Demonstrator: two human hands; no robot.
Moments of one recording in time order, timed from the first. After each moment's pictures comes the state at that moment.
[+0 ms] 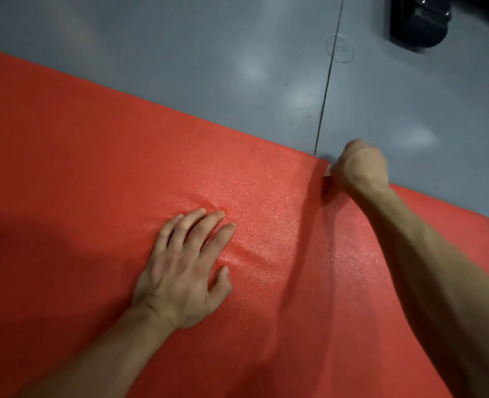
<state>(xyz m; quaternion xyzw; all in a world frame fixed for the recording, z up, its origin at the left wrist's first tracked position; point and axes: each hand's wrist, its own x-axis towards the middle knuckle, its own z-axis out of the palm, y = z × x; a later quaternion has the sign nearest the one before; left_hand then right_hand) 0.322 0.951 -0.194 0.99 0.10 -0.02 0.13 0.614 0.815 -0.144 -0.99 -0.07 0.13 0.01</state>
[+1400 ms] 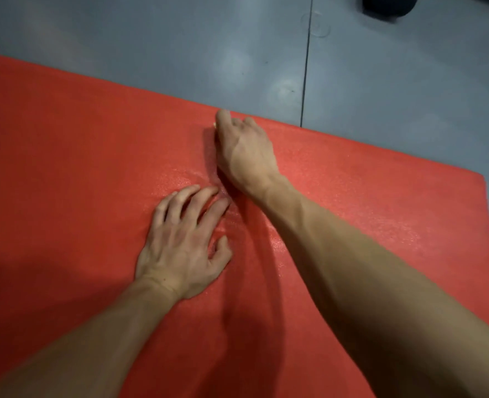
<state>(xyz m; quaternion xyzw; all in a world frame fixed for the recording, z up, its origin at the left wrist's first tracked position) 0.320 0.950 -0.192 0.99 0.11 -0.01 0.12 0.510 0.906 -0.190 -0.90 -0.41 -0.06 0.14</state>
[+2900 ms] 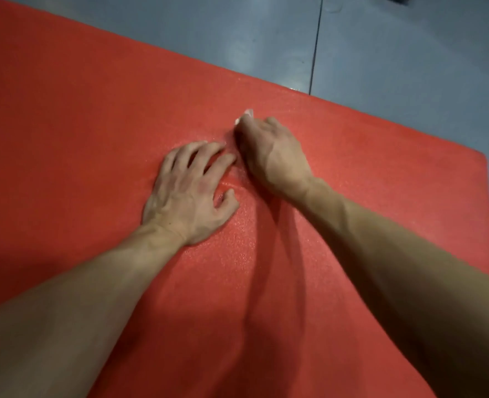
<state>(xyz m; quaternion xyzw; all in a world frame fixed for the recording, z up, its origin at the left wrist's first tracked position) 0.315 0.947 -0.198 0.98 0.11 0.06 0.13 0.470 0.831 -0.191 -0.85 -0.50 -0.04 0.15</state>
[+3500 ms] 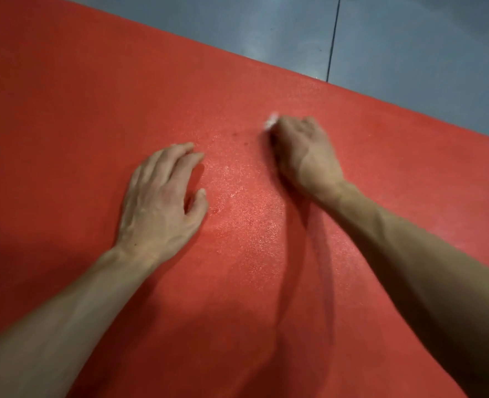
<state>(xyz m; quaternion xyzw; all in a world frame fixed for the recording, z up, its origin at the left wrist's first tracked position) 0.240 0.962 -0.186 0.95 0.19 0.12 0.20 0.457 0.801 -0.193 -0.86 -0.49 -0.07 0.13</state>
